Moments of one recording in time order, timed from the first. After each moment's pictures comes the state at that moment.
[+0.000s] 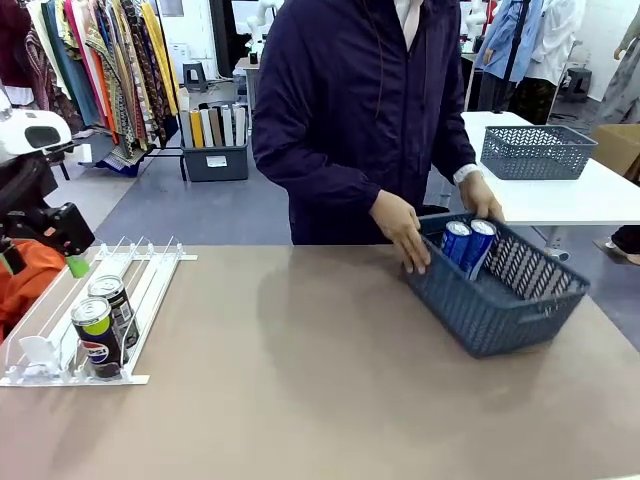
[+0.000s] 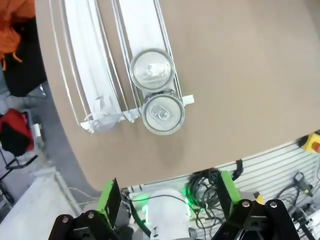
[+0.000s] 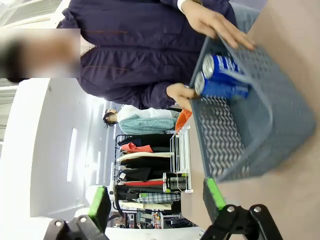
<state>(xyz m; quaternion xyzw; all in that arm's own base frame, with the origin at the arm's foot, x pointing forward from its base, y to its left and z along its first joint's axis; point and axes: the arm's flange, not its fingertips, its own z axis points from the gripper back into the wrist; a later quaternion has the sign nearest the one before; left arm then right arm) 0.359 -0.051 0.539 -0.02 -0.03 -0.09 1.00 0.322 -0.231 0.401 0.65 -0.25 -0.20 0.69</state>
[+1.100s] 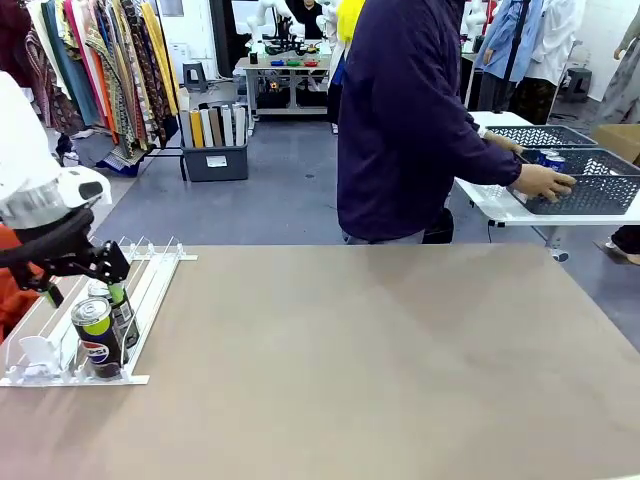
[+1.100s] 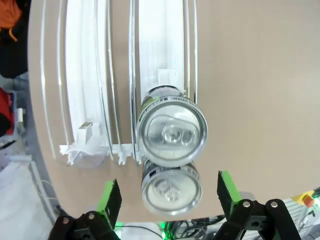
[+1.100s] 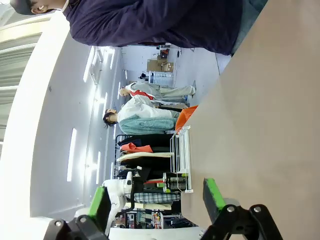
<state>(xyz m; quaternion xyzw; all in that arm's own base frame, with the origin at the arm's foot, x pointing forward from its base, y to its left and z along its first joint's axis) 0.406 -0.055 0.444 -0.03 -0.04 0.03 1.00 0.322 -0.231 0.401 0.65 -0.25 -0.20 0.69</state>
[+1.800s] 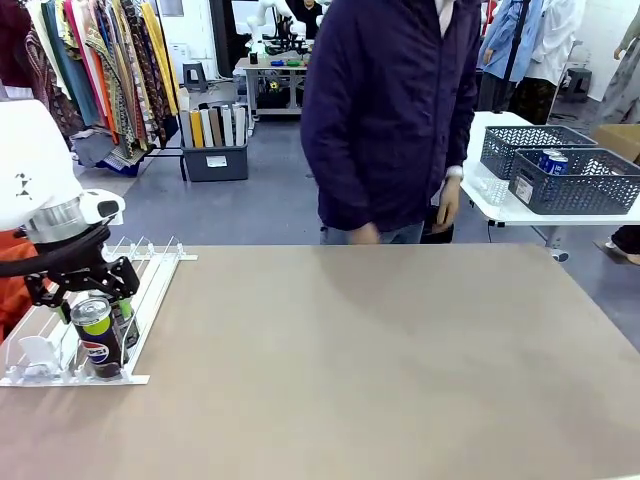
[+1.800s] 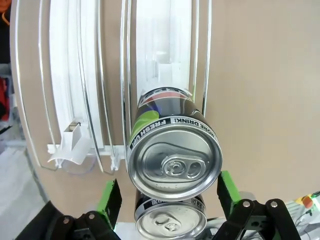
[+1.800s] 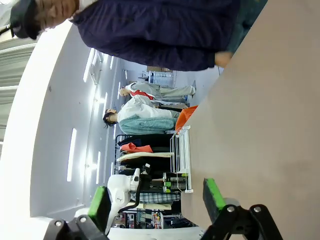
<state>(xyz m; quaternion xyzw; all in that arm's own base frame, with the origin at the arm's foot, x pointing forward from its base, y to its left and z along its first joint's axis) 0.422 -0.058 0.410 -0.02 0.01 0.04 1.00 0.322 -0.231 0.401 0.65 -0.25 -0.20 0.69</state>
